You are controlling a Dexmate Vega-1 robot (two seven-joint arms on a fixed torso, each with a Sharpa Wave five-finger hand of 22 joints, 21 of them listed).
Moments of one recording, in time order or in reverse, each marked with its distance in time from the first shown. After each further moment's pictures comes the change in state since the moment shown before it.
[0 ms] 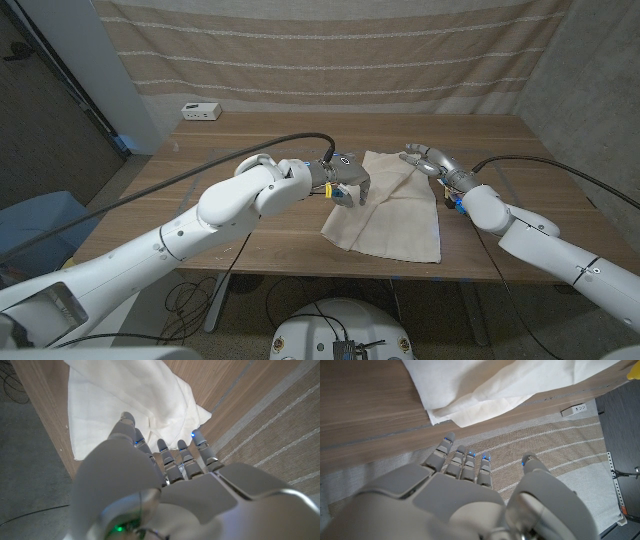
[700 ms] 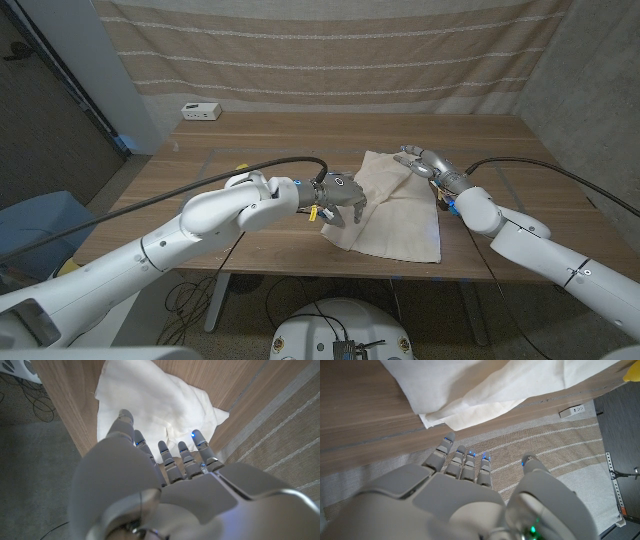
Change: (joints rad) left arm 0.098 0.069 -0.067 0.028 0.012 -0.195 0.106; left_hand 0.033 -0.020 -0.008 -0.008 0.010 -0.022 0.000 -0.023 0.000 -0.029 -0.009 -0.005 0.005 -0.017 0.003 -0.012 -0.018 0.002 -0.002 -0.003 0.000; right arm 0.010 0.023 -0.026 -0.016 -0.018 -0.032 -0.006; right_hand 0.000 0.000 0.000 0.000 0.000 0.000 0.000 0.000 0.000 0.007 0.000 0.000 0.000 0.000 0.000 0.000 0.000 0.004 0.004 0.000 0.000
